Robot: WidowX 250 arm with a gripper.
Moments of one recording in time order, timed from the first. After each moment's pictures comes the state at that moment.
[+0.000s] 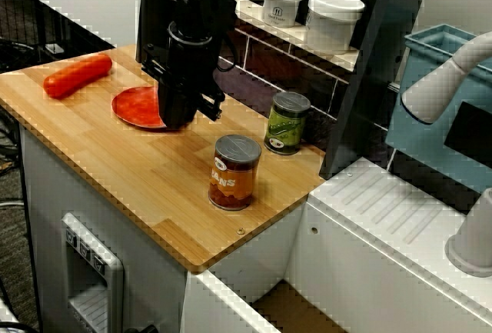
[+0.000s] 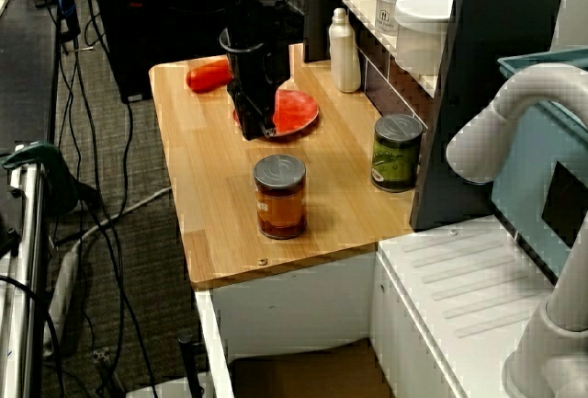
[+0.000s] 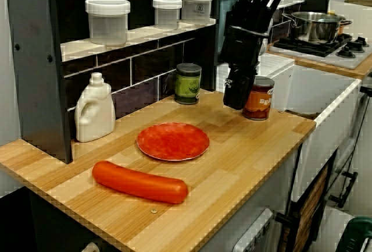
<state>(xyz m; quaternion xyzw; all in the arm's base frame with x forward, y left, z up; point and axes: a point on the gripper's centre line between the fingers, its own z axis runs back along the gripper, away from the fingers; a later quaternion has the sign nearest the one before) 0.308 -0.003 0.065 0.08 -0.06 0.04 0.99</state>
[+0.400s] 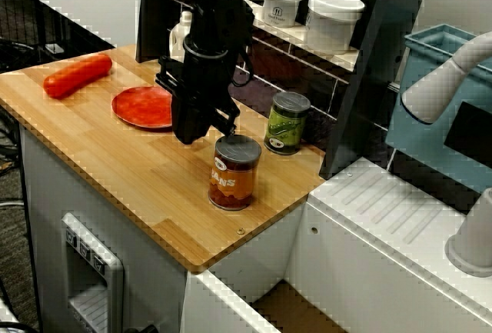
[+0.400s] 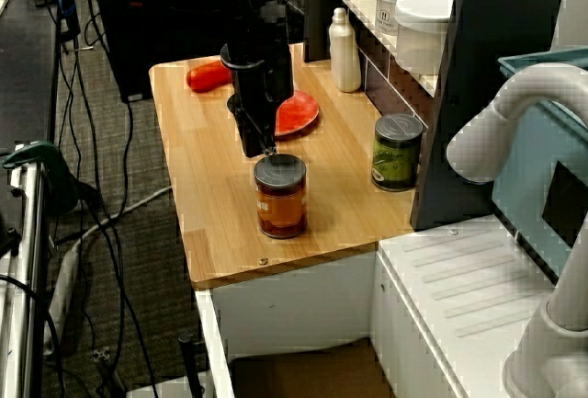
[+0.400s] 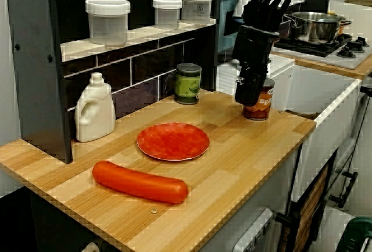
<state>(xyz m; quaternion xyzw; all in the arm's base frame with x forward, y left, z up) 0.302 -0.029 0.064 0.08 -0.06 0.02 1.00</state>
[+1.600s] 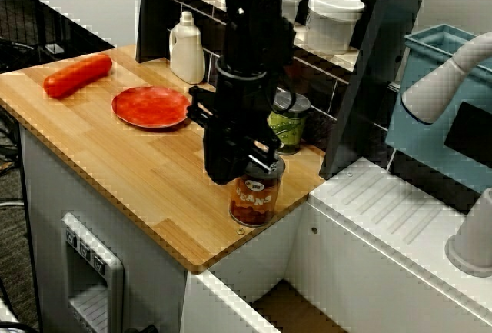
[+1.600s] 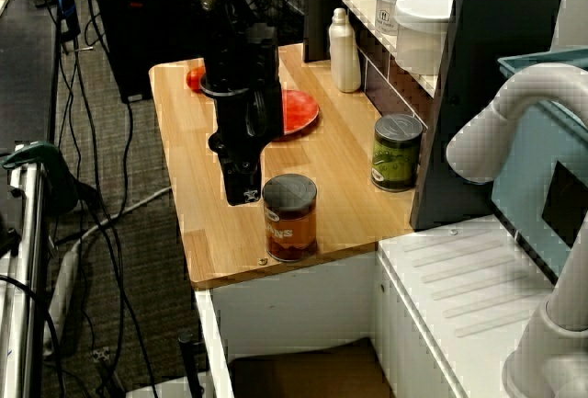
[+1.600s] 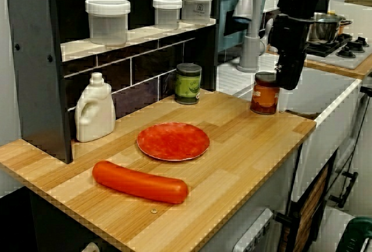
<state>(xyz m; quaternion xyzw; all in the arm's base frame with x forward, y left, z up) 0.272 -0.107 0.078 0.01 -0.04 -0.02 1.00</state>
